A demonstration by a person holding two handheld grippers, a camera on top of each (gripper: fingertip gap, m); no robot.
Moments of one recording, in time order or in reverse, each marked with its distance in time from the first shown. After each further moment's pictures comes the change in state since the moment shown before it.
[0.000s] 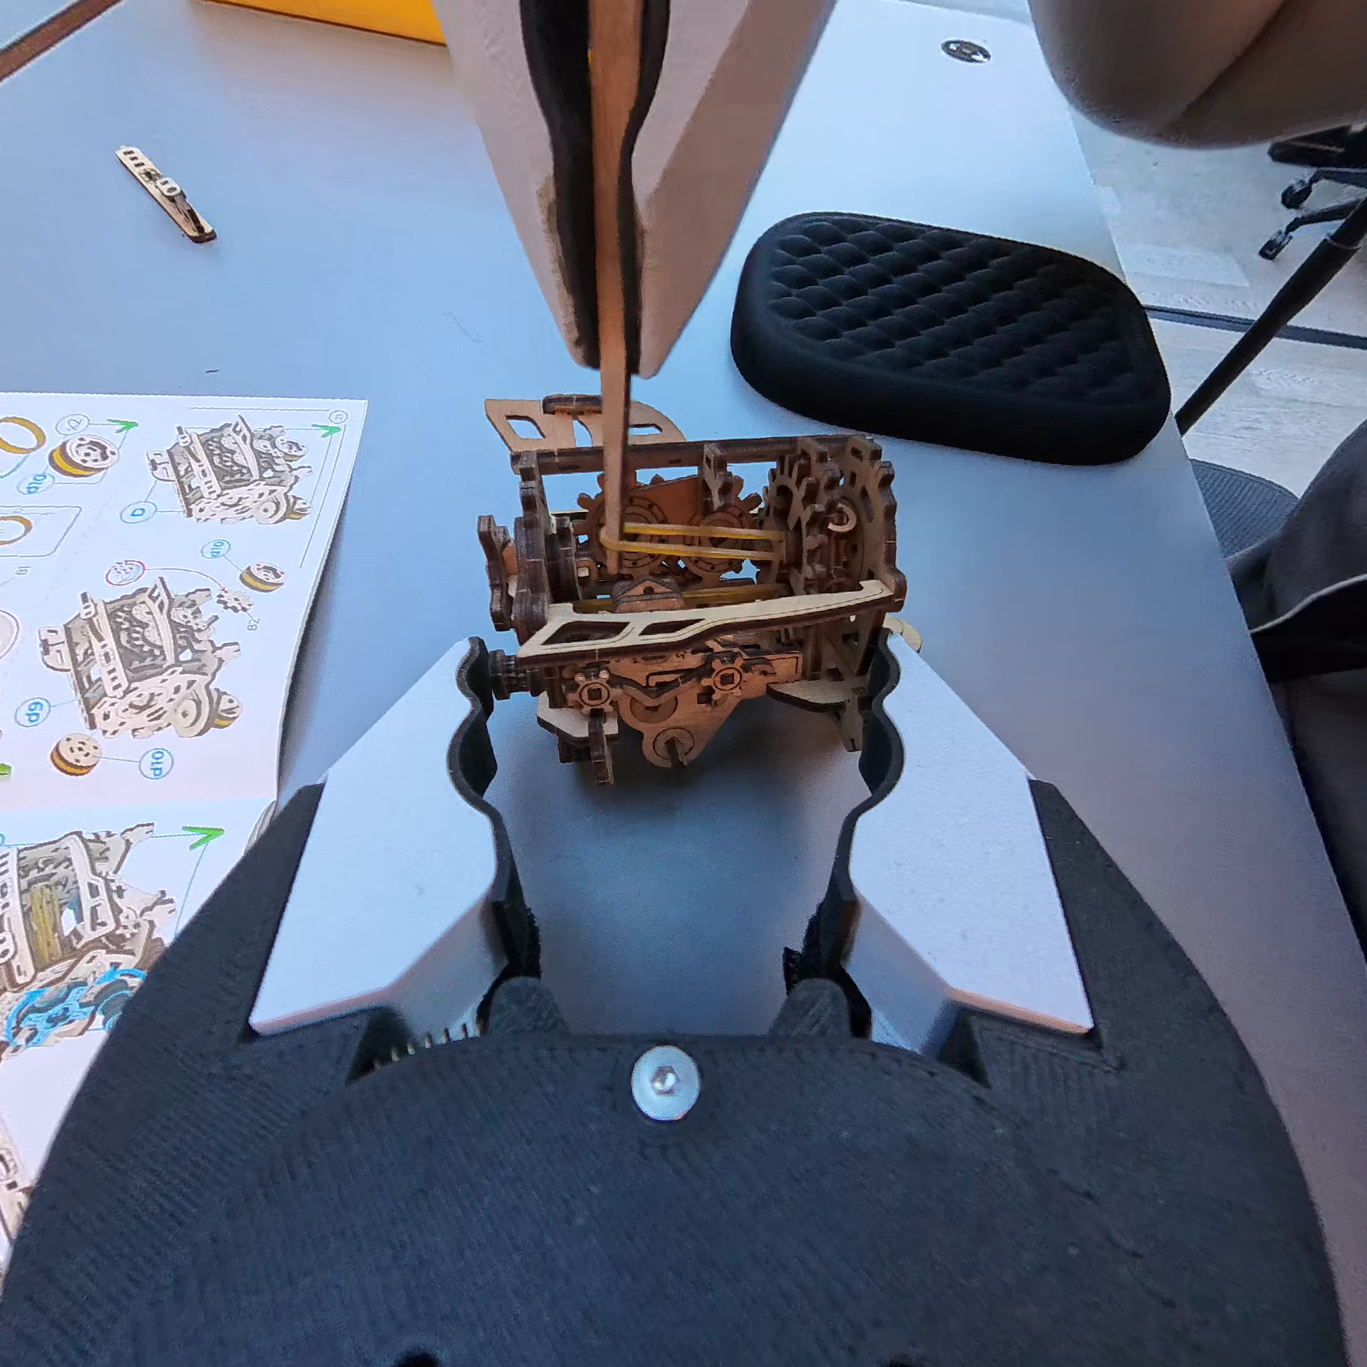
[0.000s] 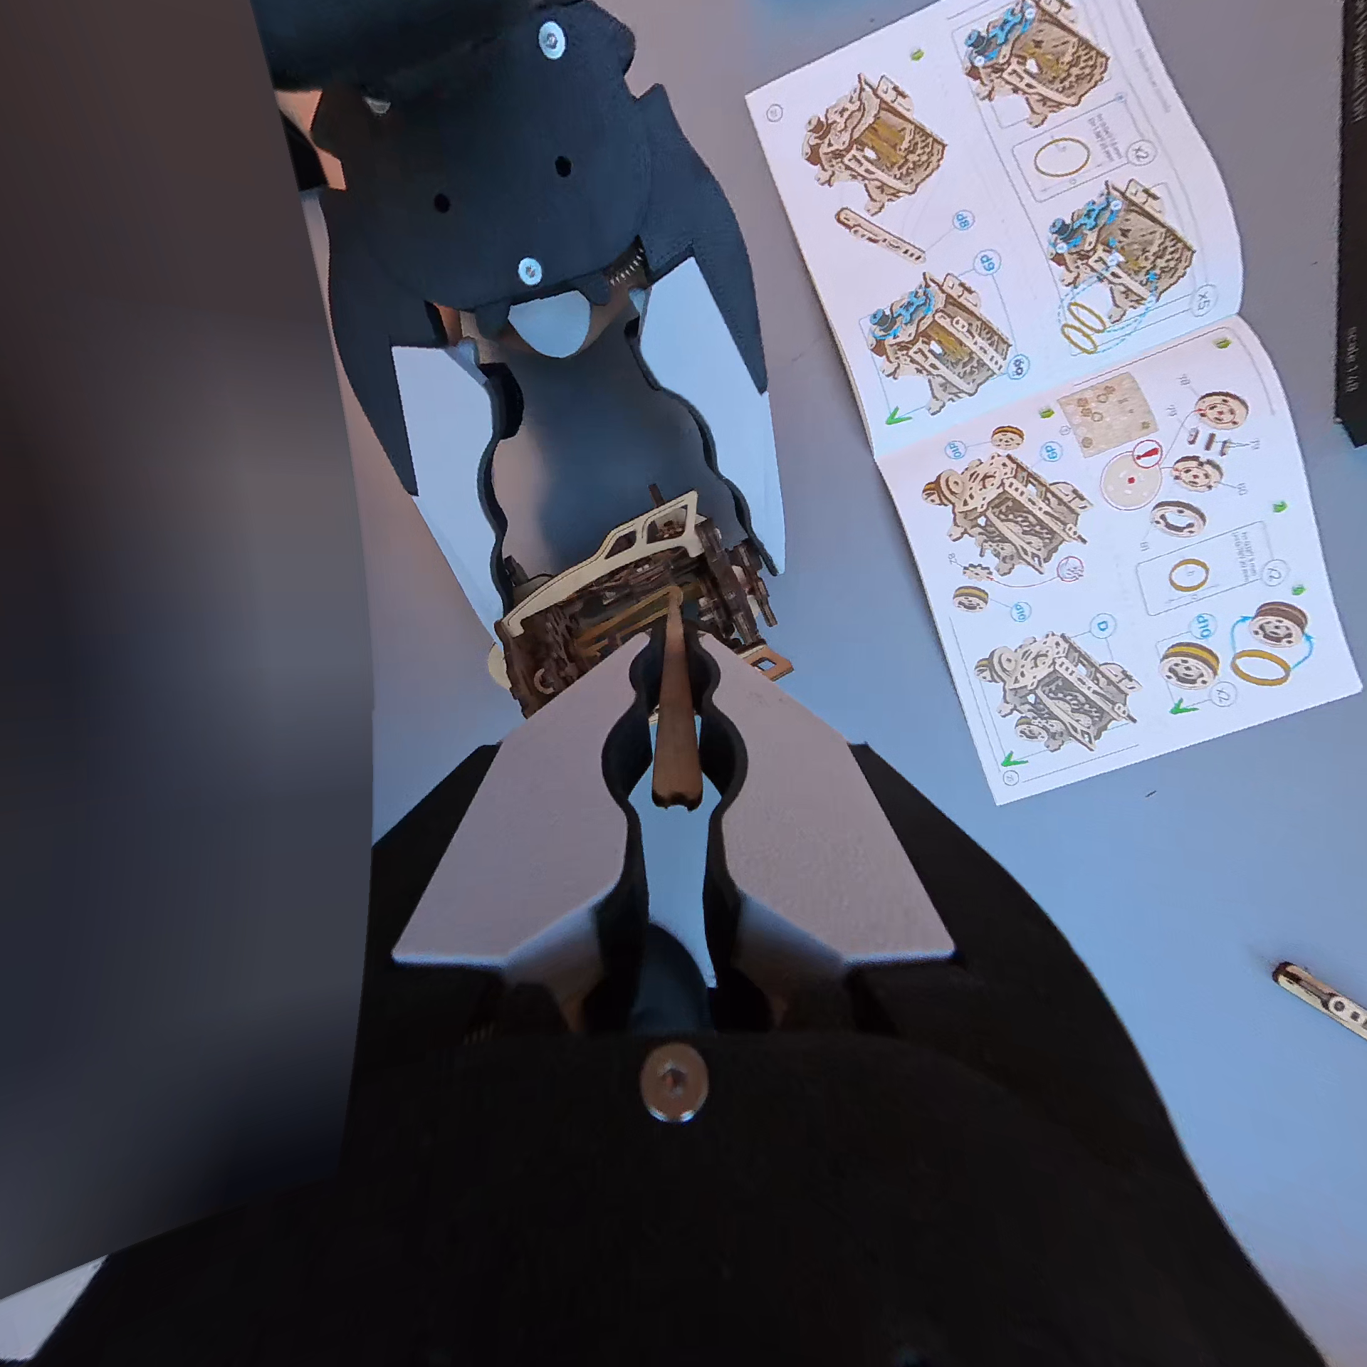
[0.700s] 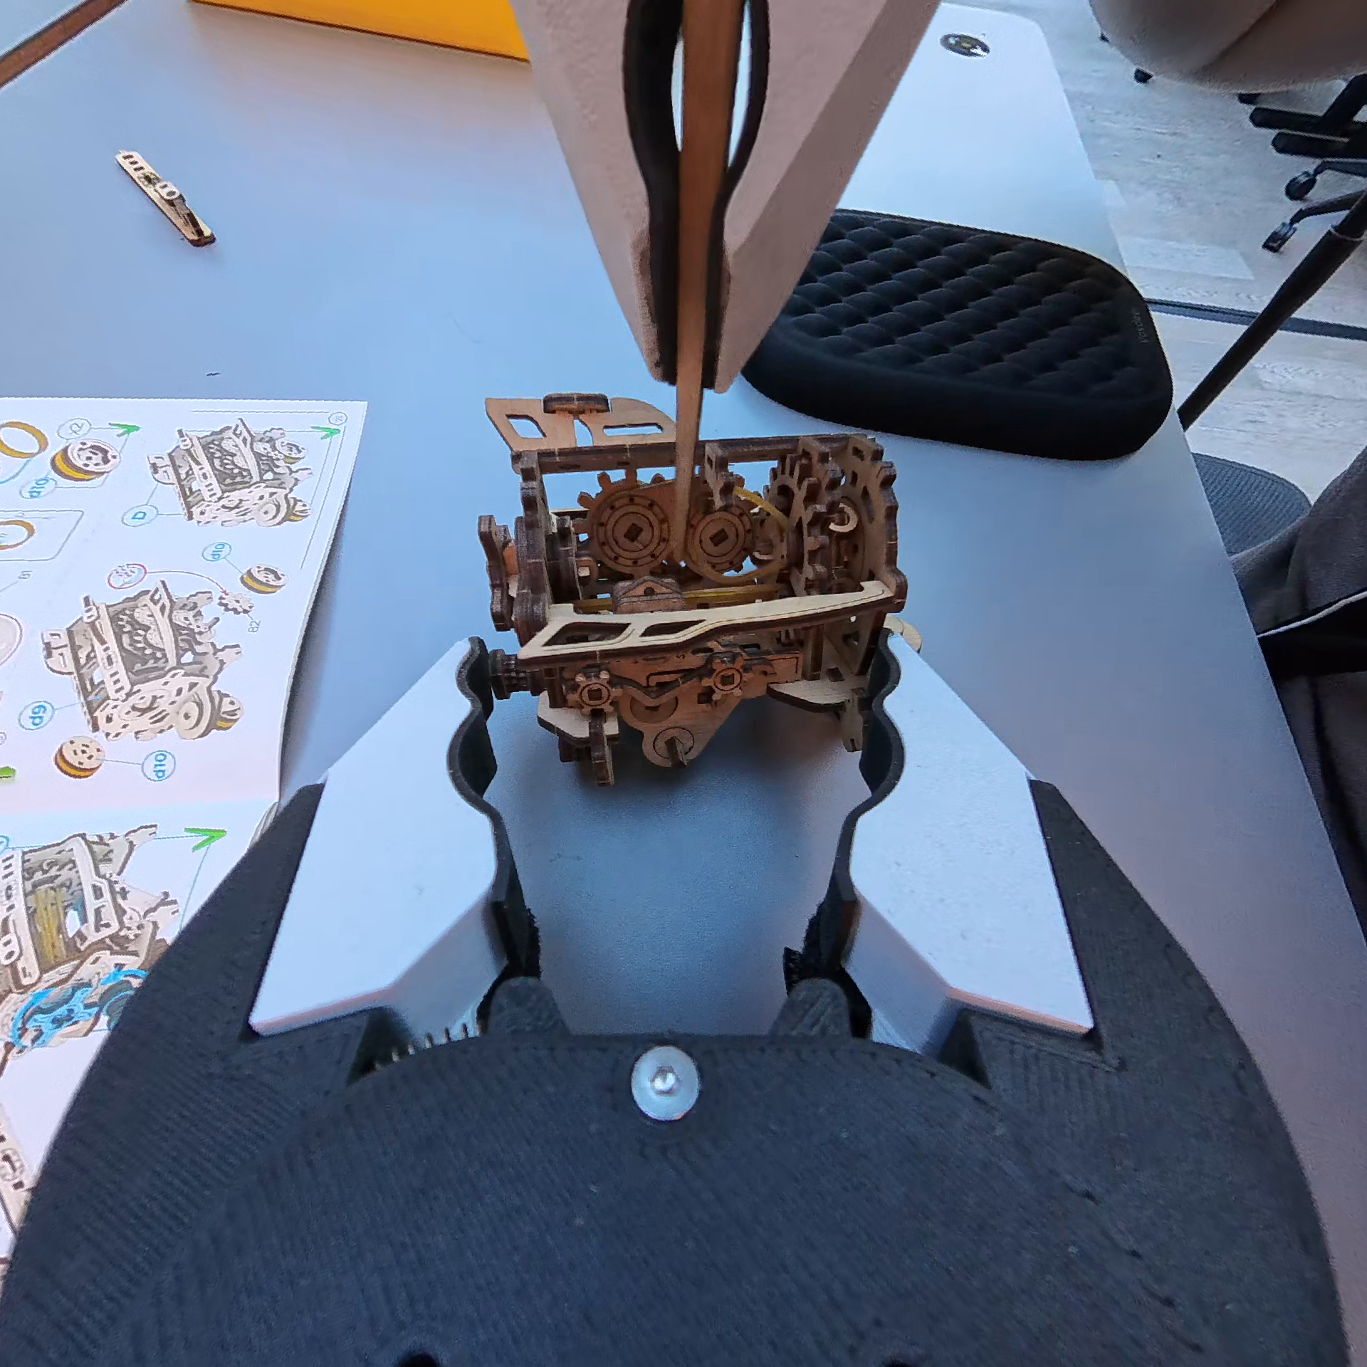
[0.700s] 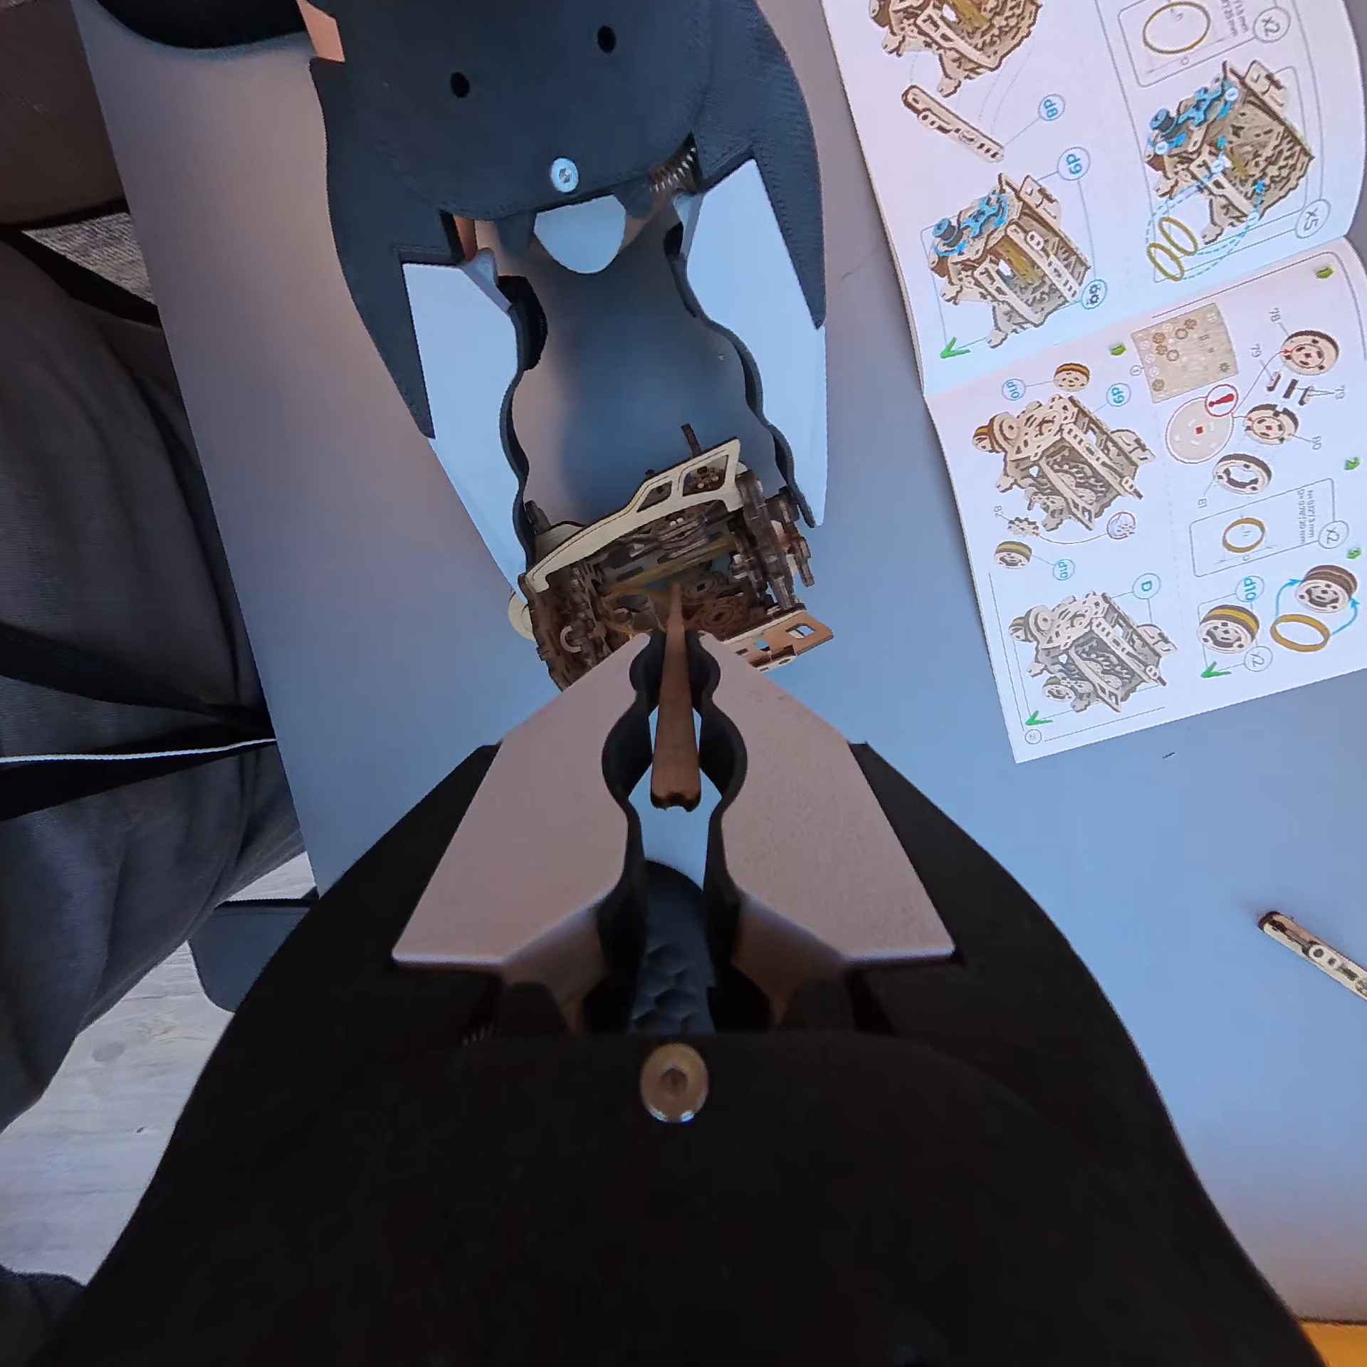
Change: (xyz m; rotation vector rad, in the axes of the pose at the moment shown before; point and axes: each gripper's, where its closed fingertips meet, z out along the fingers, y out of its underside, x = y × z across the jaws) left arm 0.000 0.001 0.000 -0.002 -0.002 0.010; right arm -0.011 0.012 0.002 -0.142 0.005 -0.024
